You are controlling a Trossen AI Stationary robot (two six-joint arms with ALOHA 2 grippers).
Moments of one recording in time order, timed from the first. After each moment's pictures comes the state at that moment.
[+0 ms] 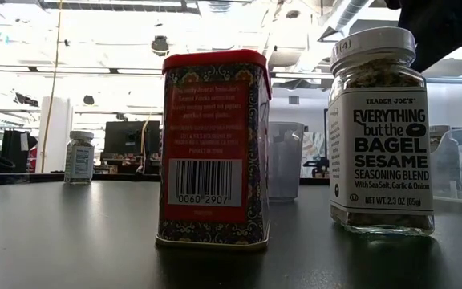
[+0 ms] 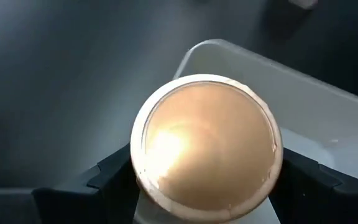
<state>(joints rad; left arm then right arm) -1.48 1.32 0.87 -1.17 -0.72 -1.97 0.53 1.23 1.06 -1.07 0.52 1.33</state>
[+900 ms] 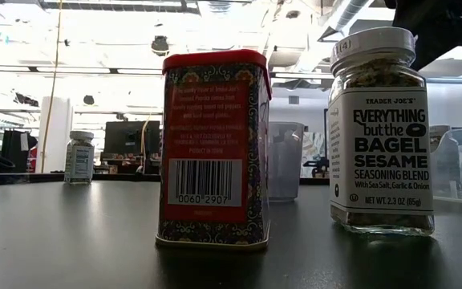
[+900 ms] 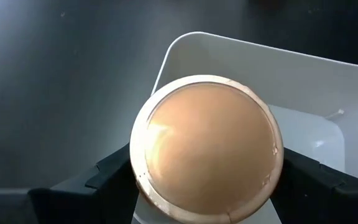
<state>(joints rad) -1.48 1.32 0.87 -1.14 -0.71 -1.79 0.53 1.23 1.06 -1.04 0.52 1.36</state>
